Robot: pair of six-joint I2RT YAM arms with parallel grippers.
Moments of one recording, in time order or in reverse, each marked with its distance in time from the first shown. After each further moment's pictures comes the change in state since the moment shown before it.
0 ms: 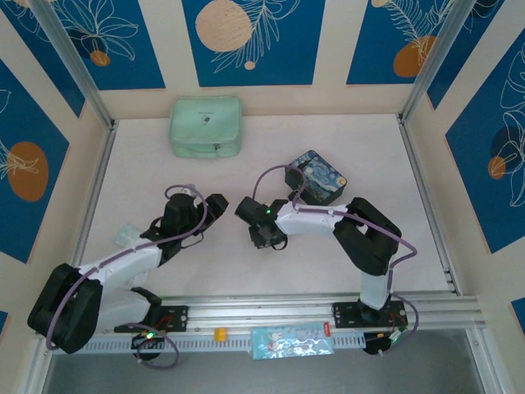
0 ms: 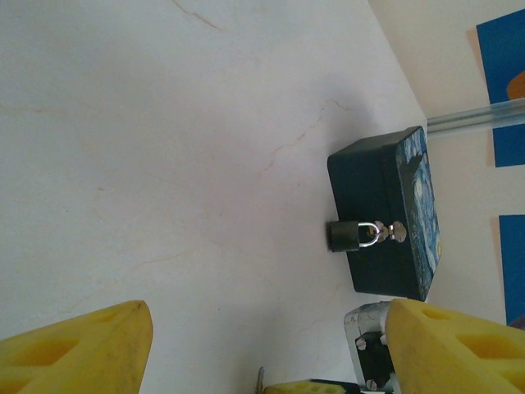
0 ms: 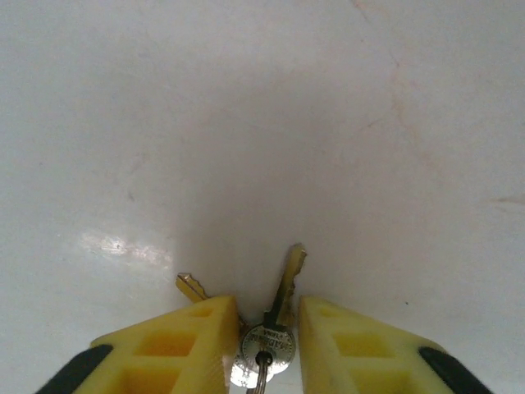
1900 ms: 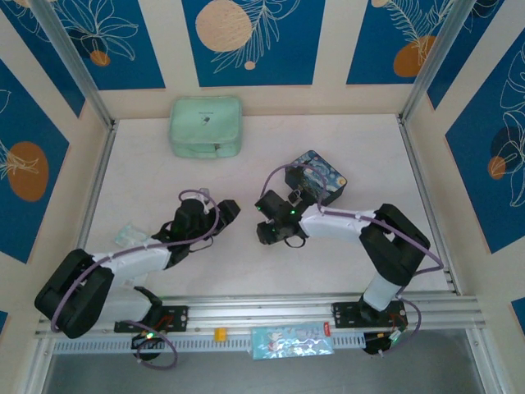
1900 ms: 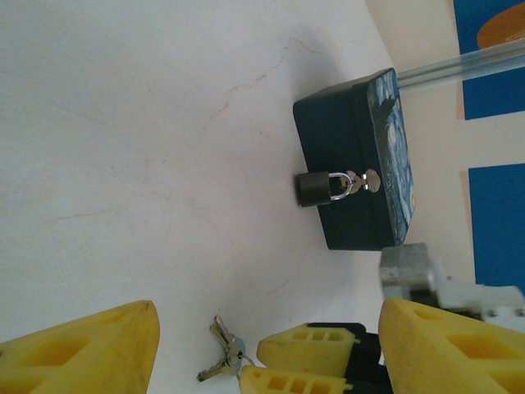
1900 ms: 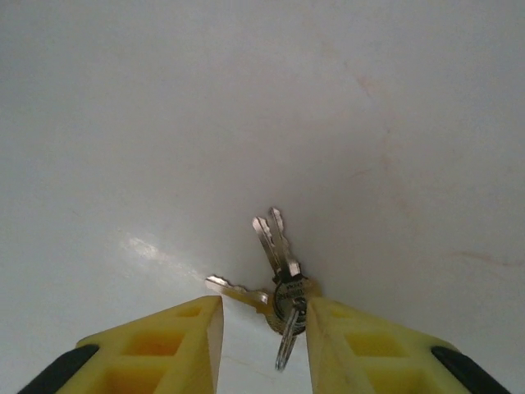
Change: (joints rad) left arm -0.103 0.096 -0.034 0.179 0.031 -0.047; right arm -0.092 -0.178 -0.193 0.224 -0.126 -0.215
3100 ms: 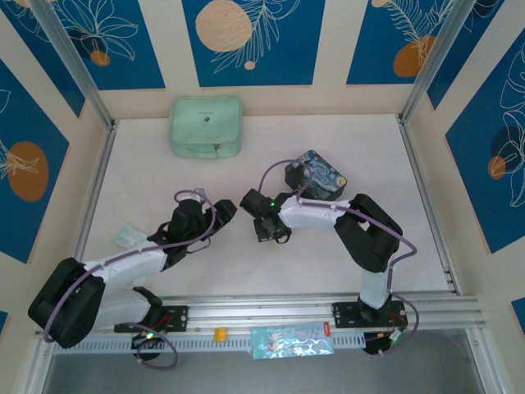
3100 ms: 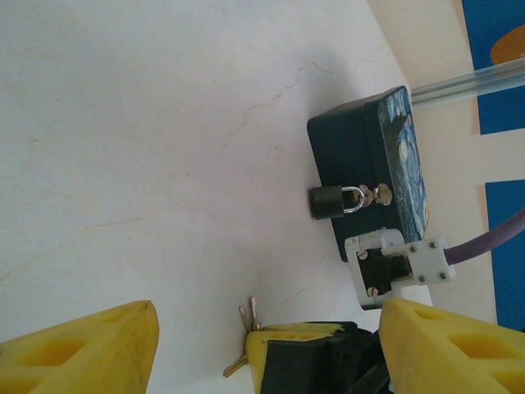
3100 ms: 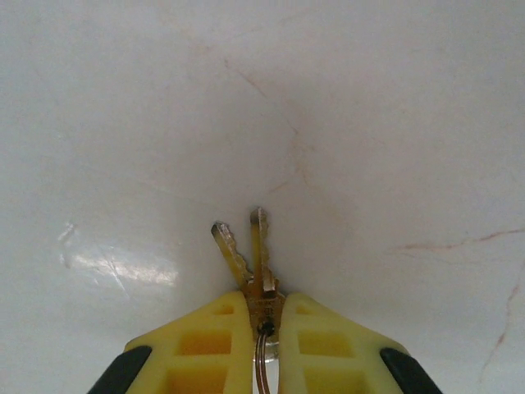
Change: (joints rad) left arm 0.000 -0.064 0.004 -0.089 -0.058 0.020; right arm 0.033 0.180 0.197 -0.218 0.147 0.196
